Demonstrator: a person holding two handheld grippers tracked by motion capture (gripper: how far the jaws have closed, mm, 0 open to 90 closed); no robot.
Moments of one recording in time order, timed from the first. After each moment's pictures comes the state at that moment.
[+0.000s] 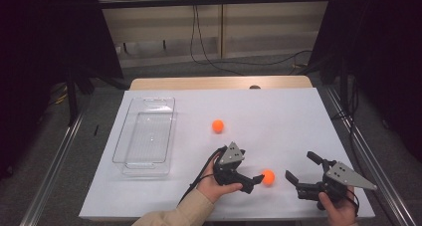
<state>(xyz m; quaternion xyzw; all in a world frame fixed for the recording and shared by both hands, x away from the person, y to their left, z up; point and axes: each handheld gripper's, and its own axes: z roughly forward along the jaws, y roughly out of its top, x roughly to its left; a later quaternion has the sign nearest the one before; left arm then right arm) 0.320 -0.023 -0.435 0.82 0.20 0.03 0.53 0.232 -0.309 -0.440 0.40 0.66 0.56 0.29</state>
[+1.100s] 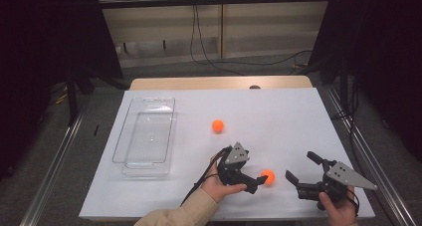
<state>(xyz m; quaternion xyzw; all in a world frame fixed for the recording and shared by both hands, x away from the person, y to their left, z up) 0.321 -0.034 -0.437 0.83 0.19 0.03 0.52 0.232 -0.309 -0.440 0.40 0.66 0.56 0.29</state>
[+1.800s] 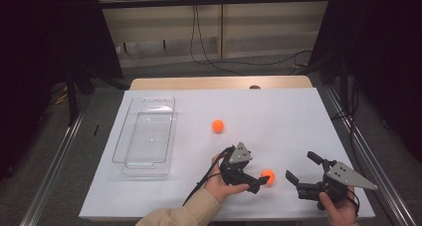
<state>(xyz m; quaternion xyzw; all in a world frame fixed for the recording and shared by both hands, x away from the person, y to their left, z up) 0.322 -0.041 -0.439 0.84 0.19 0.03 0.51 0.232 -0.310 -0.440 0.40 0.66 0.56 0.29</state>
